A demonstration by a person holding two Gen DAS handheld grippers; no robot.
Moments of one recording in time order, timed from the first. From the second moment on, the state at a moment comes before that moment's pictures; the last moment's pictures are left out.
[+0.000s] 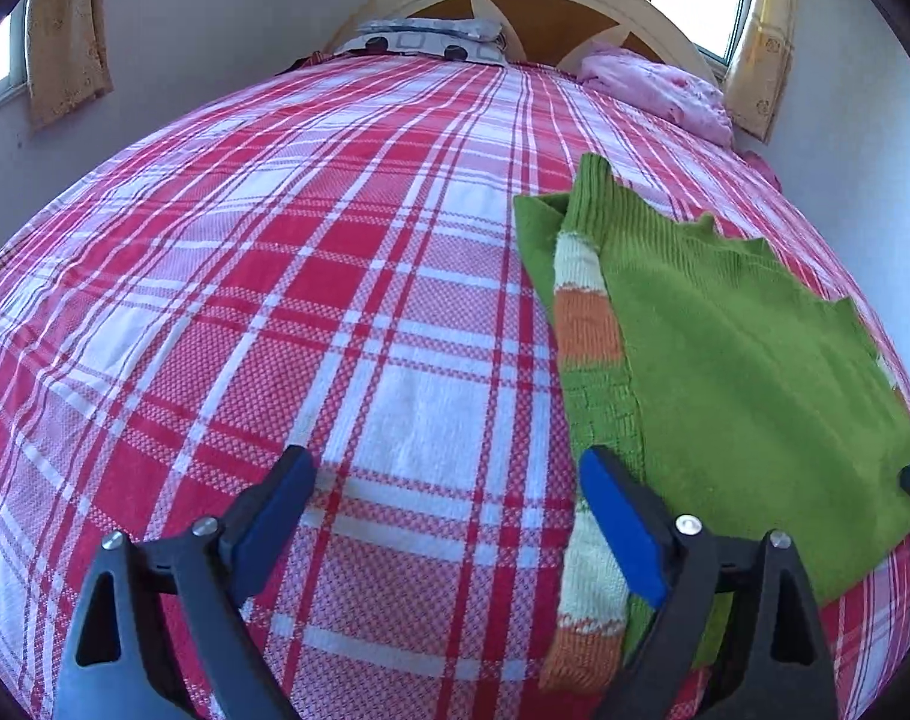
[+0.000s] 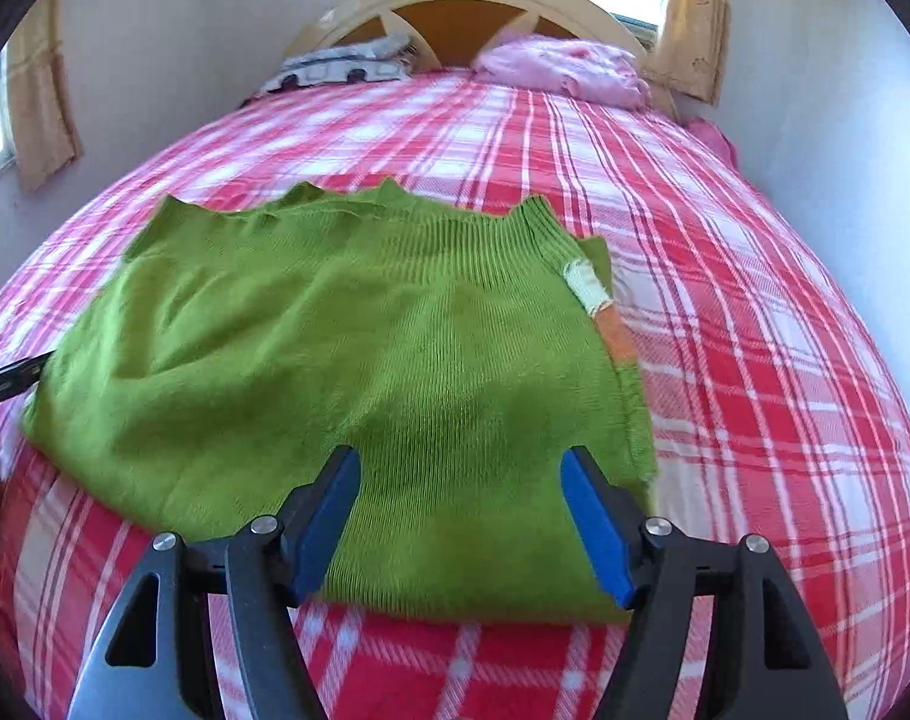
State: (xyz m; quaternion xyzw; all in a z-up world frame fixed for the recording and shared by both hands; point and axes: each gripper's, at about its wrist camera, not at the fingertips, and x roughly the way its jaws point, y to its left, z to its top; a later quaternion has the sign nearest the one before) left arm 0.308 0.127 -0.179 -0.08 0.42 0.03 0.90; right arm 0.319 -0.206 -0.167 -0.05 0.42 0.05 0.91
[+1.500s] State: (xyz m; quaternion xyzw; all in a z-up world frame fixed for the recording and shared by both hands) left arm 0.352 0.173 -0.165 -0.18 0.39 -0.10 0.90; right arm 0.231 0.072 -0.185 -0.32 0.28 0.25 0.87
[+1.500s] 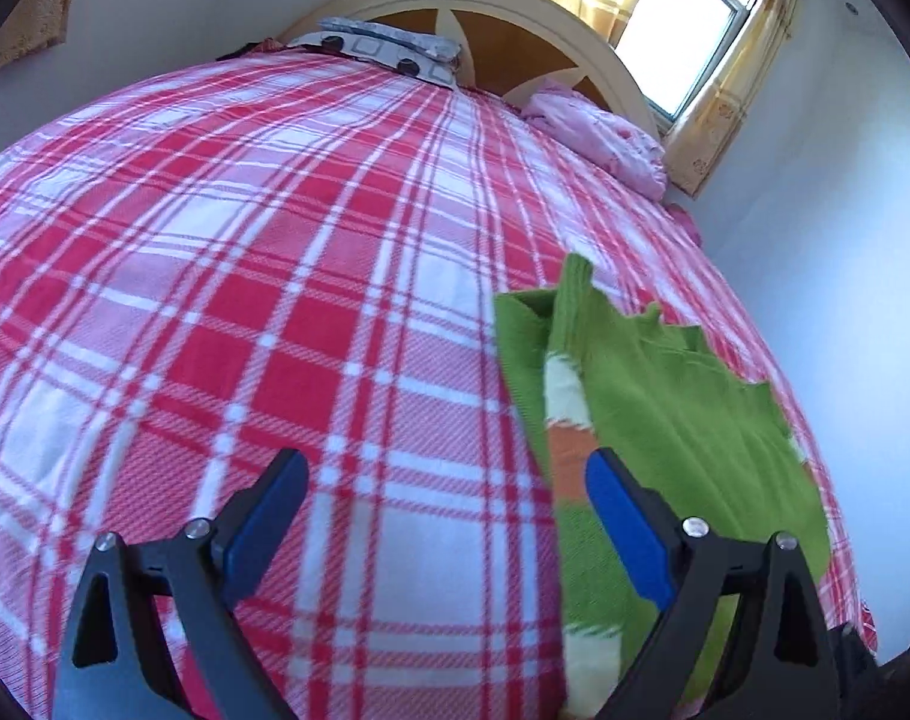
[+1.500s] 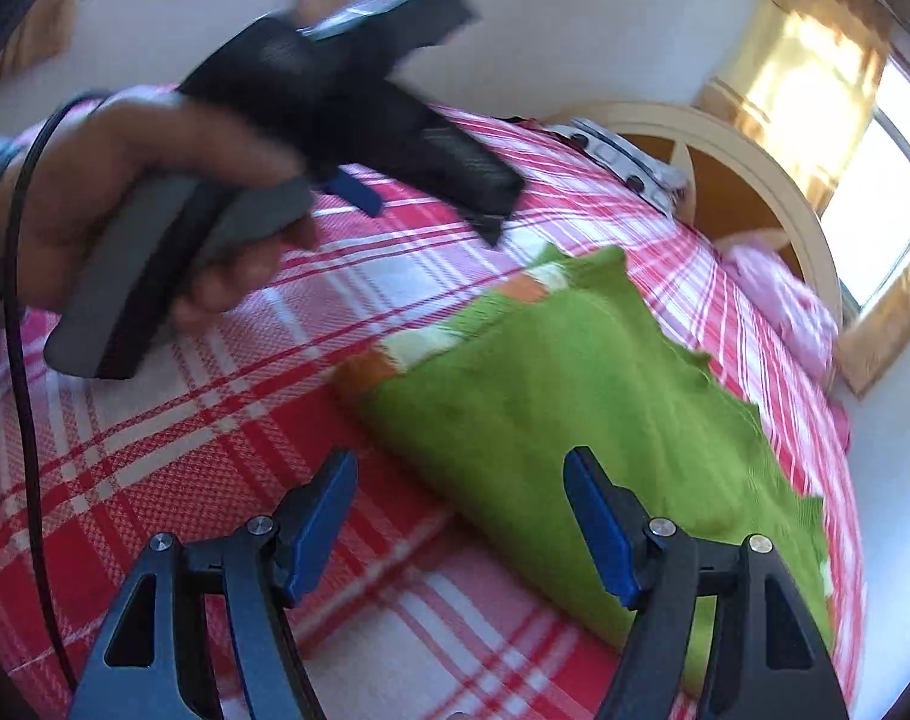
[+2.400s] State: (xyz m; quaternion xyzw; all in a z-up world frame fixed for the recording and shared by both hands) left arm 0.433 0.147 -0.180 -0.24 0.38 -0.21 0.87; right arm 0.236 0.099 -0.197 -0.38 0.25 0.22 0.86
